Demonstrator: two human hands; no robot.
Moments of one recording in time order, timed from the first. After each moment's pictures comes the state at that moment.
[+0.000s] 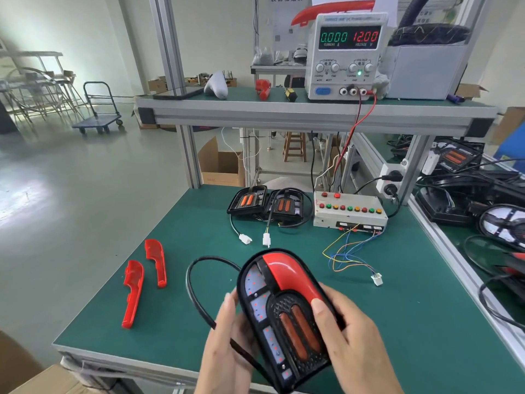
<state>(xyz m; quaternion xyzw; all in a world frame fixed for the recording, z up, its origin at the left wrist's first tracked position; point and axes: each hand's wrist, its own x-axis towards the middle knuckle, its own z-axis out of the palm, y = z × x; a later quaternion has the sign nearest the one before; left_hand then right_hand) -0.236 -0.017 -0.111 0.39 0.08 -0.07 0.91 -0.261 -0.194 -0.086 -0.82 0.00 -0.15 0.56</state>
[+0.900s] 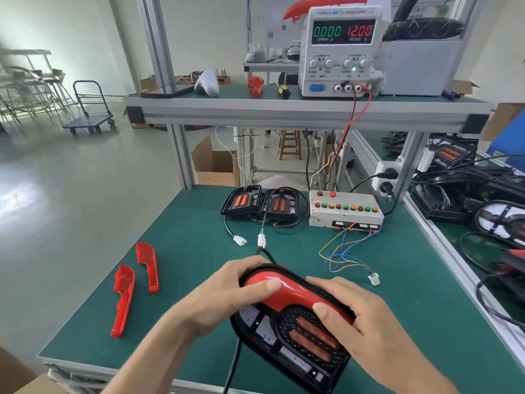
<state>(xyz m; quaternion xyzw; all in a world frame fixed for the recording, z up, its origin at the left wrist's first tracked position) -0.170 0.010 -0.038 0.76 -0.22 -0.19 0.58 -0.240 -0.235 -0.065 -0.87 -0.14 -0.08 0.47</state>
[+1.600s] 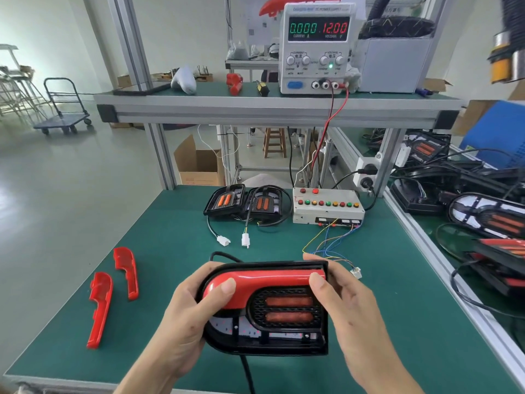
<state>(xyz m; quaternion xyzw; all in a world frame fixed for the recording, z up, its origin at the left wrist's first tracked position) -0.197 0.015 -0.063 0.63 -0.11 -0.09 0.76 -0.244 -0.213 -0.057 -0.67 0.01 -0.09 0.74</state>
